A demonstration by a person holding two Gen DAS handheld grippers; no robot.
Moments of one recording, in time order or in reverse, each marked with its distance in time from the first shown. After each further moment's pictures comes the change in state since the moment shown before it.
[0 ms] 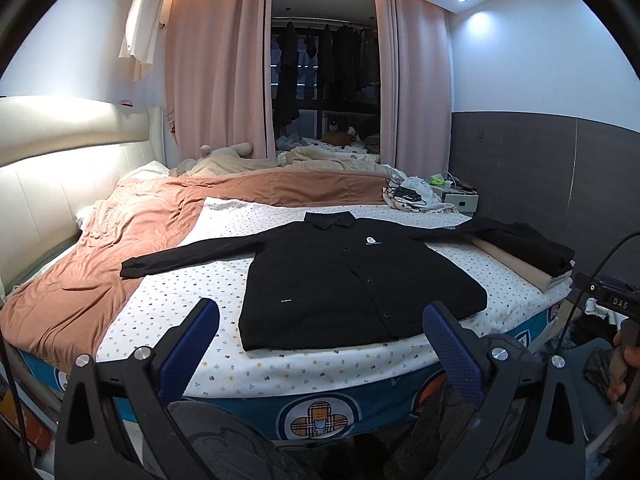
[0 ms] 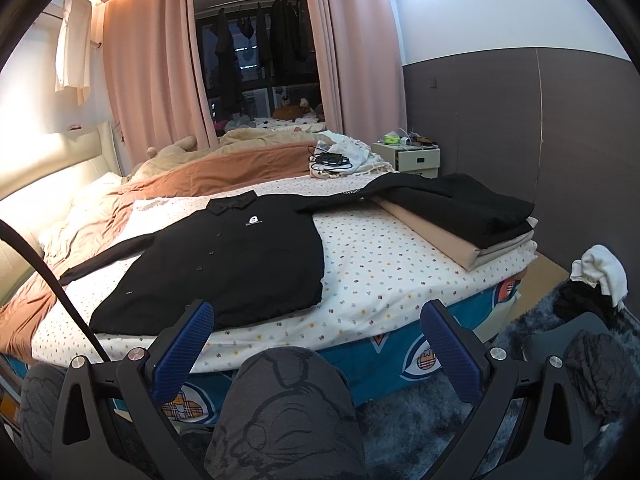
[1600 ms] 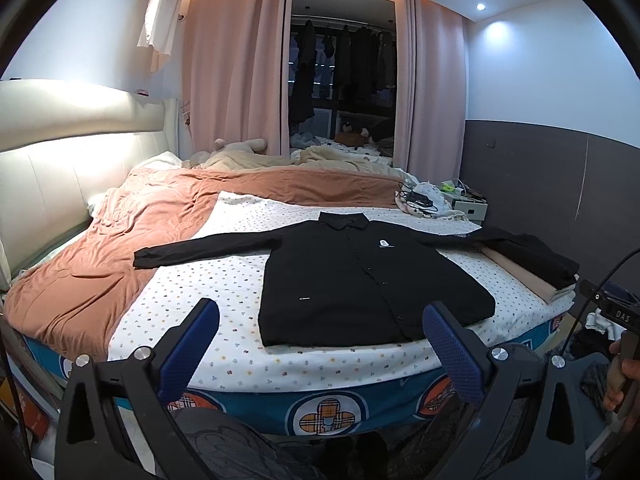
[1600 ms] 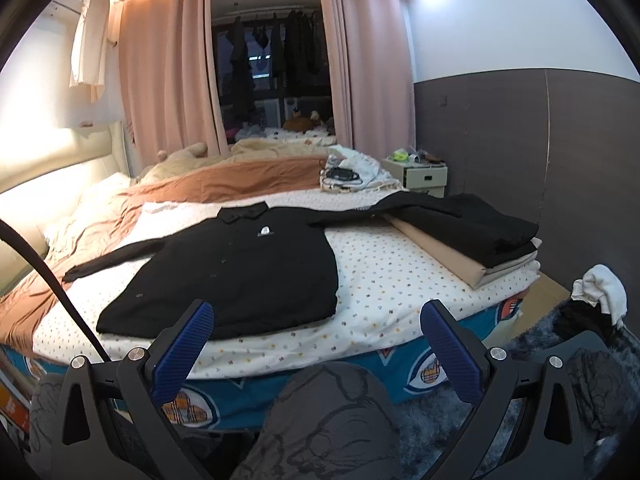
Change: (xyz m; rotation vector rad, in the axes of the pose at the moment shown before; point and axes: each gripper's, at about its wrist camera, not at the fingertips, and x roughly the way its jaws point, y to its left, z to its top) left arm -0.007 0.029 0.003 -0.059 0.005 0.028; right arm -0.002 0.016 -0.007 -0.044 -0.060 0.016
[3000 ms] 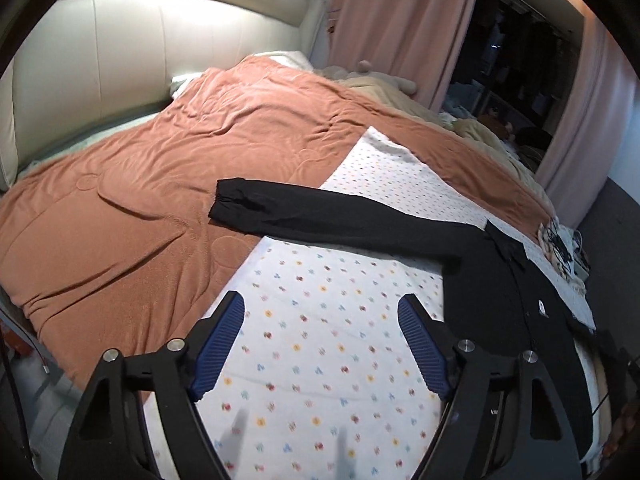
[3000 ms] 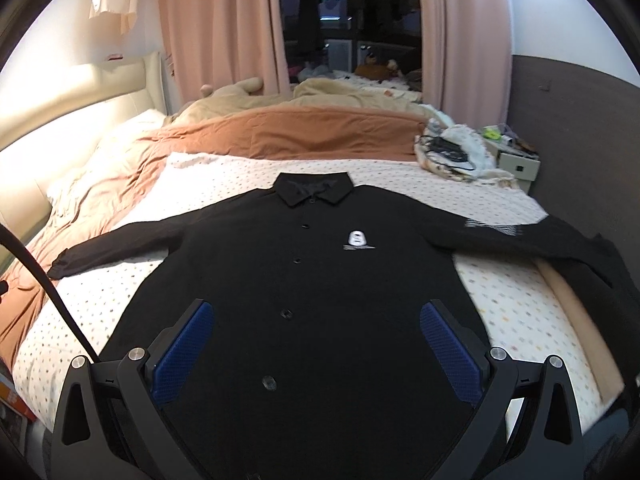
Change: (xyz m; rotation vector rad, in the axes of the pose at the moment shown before) left arm 0.252 0.266 0.035 -0.447 0.247 0.293; right arm 0.320 0.113 0.131 -0.150 0.224 0.173
